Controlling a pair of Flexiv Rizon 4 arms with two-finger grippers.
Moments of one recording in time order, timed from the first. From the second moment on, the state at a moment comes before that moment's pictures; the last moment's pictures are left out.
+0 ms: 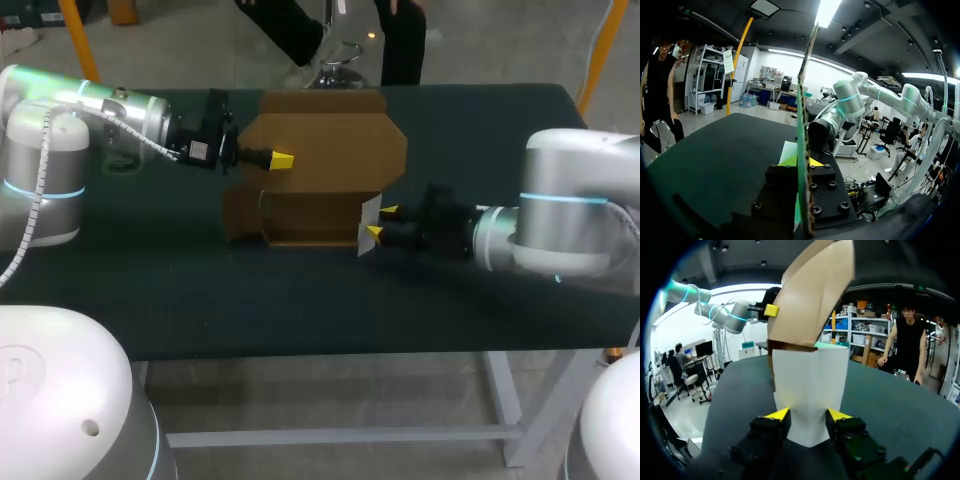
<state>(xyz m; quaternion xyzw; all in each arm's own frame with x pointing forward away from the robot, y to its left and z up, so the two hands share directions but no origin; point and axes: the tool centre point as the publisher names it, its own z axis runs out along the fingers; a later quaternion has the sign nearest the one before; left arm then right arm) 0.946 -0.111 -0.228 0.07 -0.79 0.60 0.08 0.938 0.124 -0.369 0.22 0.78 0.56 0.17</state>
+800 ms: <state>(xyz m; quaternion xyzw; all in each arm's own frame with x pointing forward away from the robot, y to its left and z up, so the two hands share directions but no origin) 0.946 -0.111 -0.228 0.07 -0.79 0.60 0.08 0.946 0.129 -0.370 0.31 0.76 0.53 0.21</state>
